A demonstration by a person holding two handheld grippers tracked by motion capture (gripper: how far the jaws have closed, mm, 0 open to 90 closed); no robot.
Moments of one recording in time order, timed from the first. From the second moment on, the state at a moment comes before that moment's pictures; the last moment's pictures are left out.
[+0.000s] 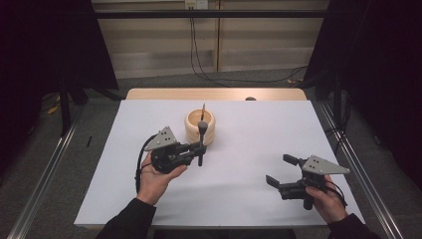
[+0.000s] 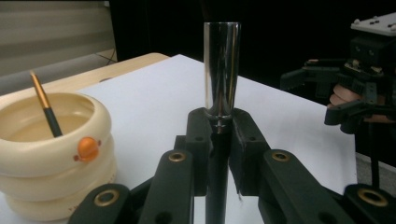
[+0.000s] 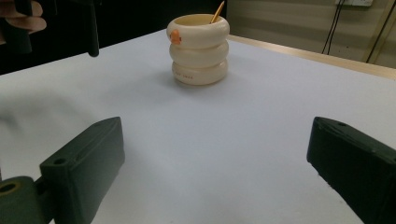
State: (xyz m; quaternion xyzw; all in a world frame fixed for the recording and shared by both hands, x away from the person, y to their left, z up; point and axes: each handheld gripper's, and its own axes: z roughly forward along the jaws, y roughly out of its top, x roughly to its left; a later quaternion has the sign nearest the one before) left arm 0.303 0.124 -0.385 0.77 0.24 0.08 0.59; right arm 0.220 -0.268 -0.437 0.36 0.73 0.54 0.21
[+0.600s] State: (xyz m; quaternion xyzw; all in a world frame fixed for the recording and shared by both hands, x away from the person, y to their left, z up) left arm 0.328 0.136 -0.374 0.75 0.26 0.11 0.59; right arm 0.213 -0.272 -0.442 0.36 0.73 0.54 0.21
